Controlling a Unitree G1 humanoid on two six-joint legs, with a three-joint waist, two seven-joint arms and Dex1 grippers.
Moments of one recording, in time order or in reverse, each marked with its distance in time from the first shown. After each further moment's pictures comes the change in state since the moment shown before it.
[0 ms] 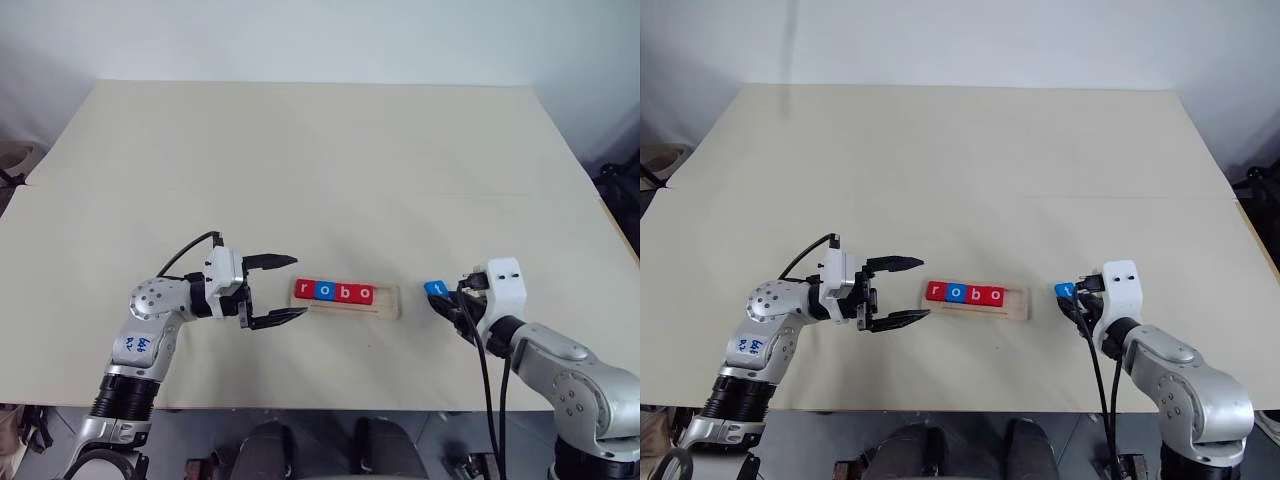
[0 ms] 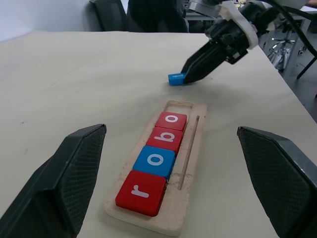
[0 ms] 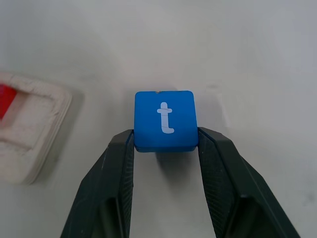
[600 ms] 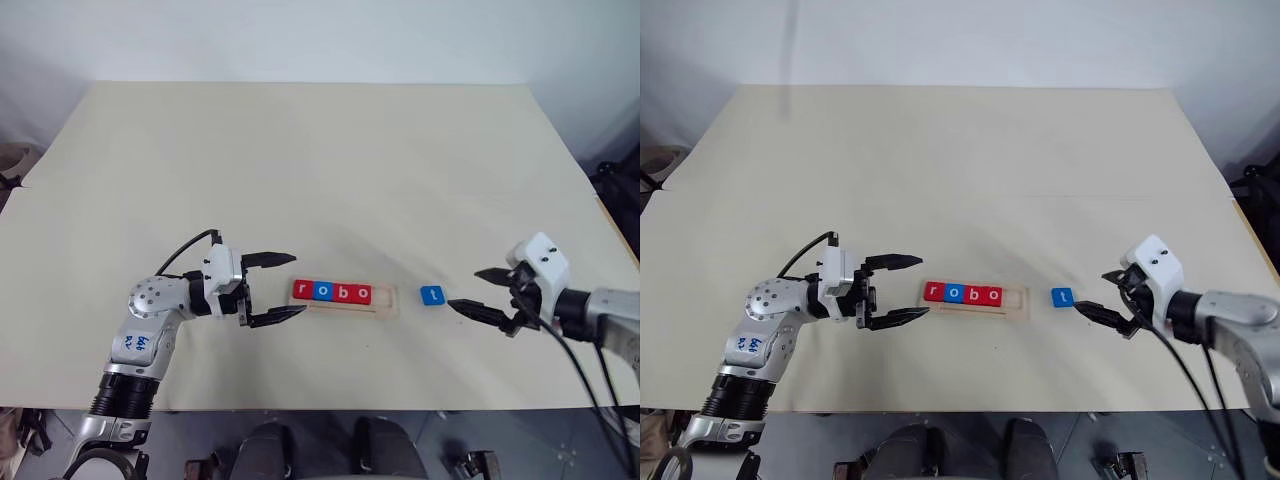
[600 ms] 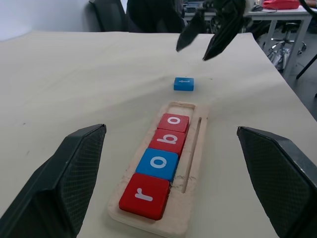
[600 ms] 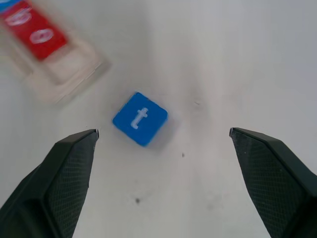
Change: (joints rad) left arm -0.005 0.000 0.010 0.003 0.000 -0.001 0.010; right arm -0.065 -0.615 0.117 0.392 -0.016 -0.546 0.759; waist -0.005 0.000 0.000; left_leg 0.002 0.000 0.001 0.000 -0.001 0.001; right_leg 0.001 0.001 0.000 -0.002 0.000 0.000
